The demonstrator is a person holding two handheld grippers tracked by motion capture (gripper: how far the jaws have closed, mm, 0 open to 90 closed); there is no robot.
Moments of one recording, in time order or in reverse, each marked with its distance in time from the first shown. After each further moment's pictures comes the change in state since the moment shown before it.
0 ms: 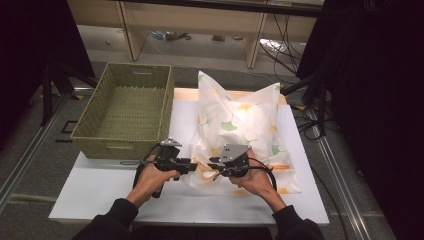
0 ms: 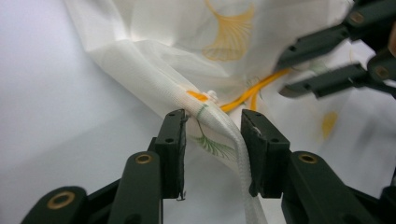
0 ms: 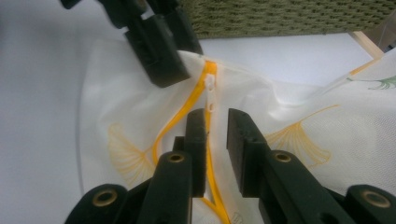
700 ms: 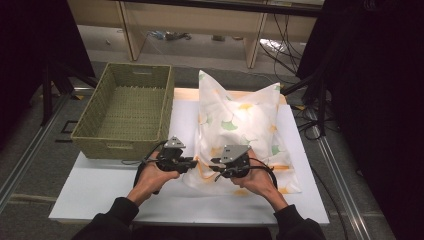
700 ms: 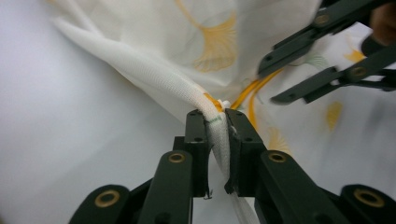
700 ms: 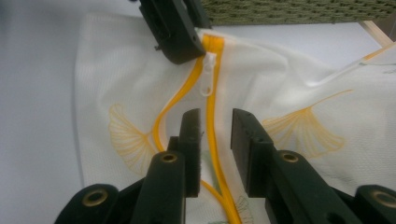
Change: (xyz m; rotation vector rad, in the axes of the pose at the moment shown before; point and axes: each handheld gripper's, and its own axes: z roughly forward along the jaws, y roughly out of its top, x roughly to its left) left arm -0.015 0.008 -0.006 -0.032 0.017 0.237; right arm -0.001 -0.004 0.001 0.029 0.020 -0.010
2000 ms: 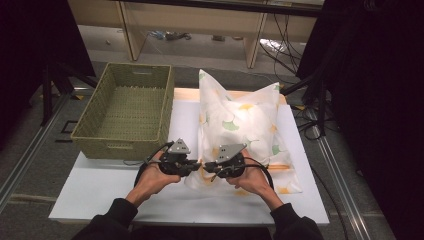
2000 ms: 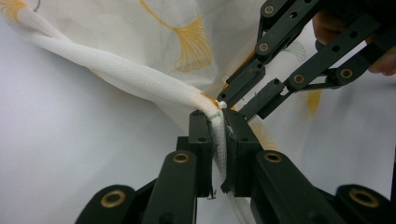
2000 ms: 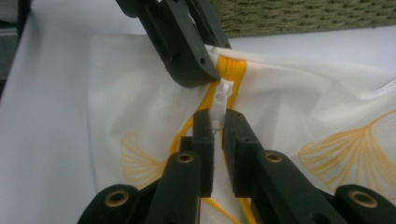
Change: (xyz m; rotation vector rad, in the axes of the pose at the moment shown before) left arm -0.009 0.001 -0.001 0.008 -0.033 0.121; right arm -0.002 0.002 0.015 -0.040 0.107 0.037
